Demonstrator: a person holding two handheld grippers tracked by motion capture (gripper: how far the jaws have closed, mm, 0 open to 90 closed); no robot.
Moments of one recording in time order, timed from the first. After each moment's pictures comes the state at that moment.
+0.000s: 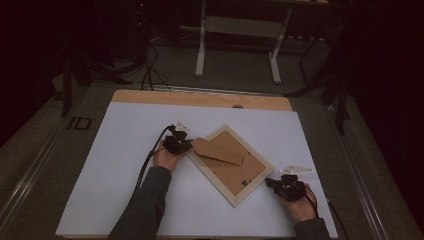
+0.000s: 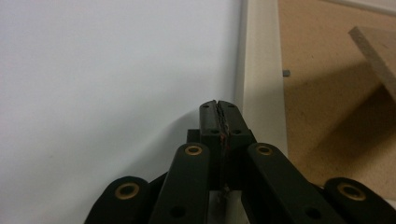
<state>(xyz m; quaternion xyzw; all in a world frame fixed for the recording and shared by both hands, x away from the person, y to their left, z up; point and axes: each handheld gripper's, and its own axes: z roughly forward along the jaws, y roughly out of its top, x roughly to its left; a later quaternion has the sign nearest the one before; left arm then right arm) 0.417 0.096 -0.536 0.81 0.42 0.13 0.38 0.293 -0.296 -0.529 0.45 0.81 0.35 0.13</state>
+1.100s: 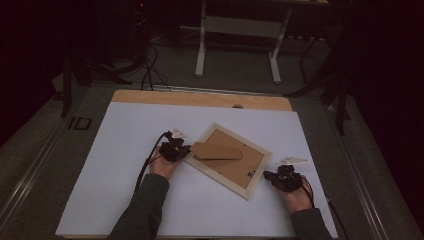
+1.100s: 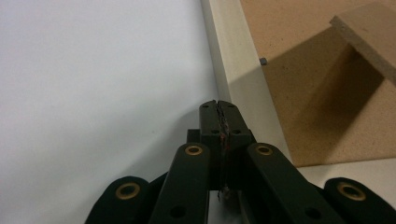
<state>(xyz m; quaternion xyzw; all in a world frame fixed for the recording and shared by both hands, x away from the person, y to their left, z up) 0.390 0.102 -0.537 0.81 0.43 0.13 0.38 0.318 -0.289 -0.527 0.46 0.81 0.34 0.13</state>
